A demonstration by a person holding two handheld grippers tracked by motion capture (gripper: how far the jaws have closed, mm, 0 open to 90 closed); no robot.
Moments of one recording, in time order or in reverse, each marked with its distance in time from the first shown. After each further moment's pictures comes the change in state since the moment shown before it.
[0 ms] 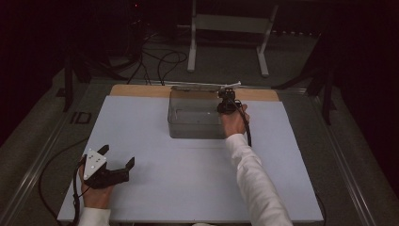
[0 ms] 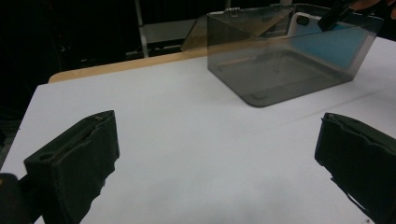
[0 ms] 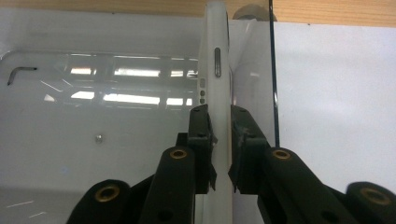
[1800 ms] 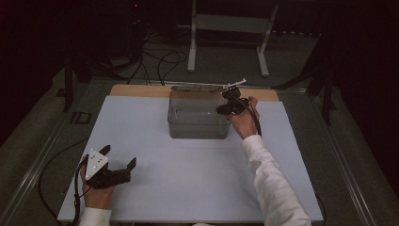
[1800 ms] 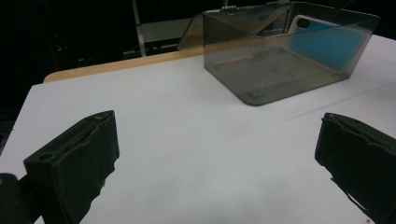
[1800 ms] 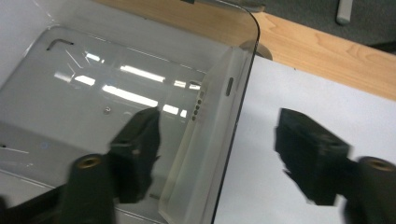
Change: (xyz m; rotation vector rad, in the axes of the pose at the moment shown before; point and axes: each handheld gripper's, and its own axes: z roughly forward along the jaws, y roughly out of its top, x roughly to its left) left arm -0.003 0.000 0.002 0.006 -0.011 0.005; right arm -0.017 -0.003 -0.041 -0.092 0.058 -0.267
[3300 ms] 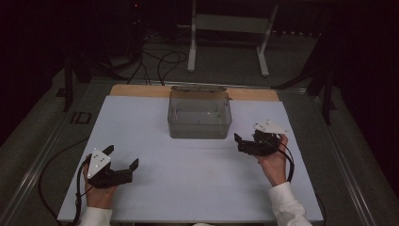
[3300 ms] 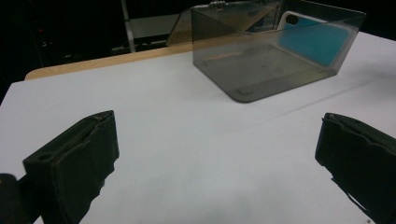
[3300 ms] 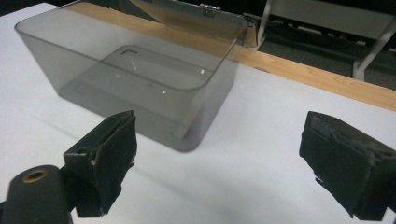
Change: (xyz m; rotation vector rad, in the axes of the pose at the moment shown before) left arm -0.002 0.001 0.003 0.016 -0.043 -0.002; right arm -0.028 -0.141 -0.074 -0.418 0.143 -0.049
